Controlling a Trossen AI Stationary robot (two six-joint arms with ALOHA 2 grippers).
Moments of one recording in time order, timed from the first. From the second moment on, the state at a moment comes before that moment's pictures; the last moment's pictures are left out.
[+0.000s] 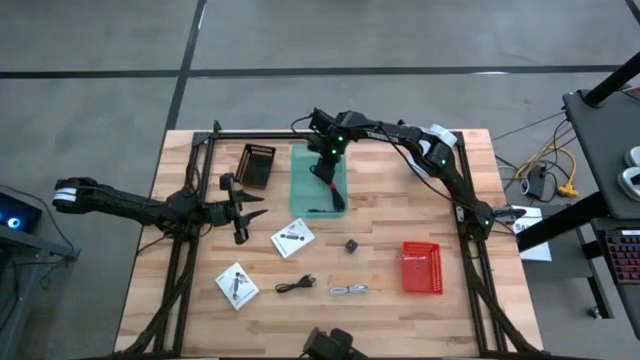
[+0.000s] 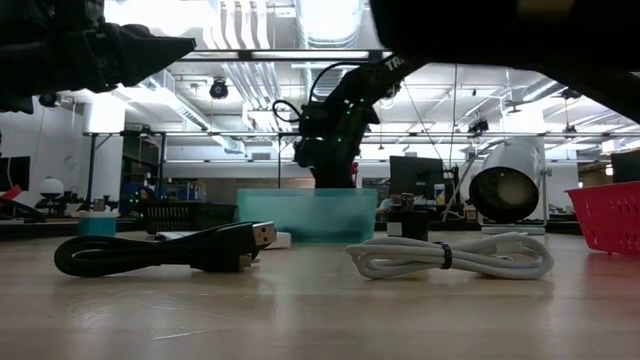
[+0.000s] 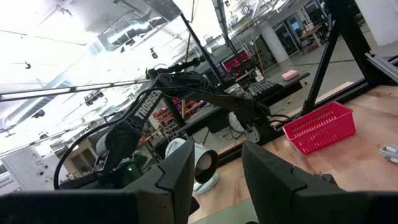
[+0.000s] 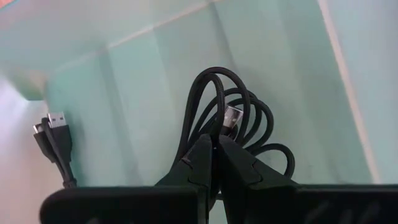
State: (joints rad) left arm -0.04 0.70 0.04 0.93 -0.11 0.59; right arm -0.52 2.38 2.04 -0.95 -0.37 -0.13
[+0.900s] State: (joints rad) left arm -0.04 0.70 0.04 0.93 -0.11 0.59; right arm -0.46 2.31 2.01 -1.03 -0.12 -0.10
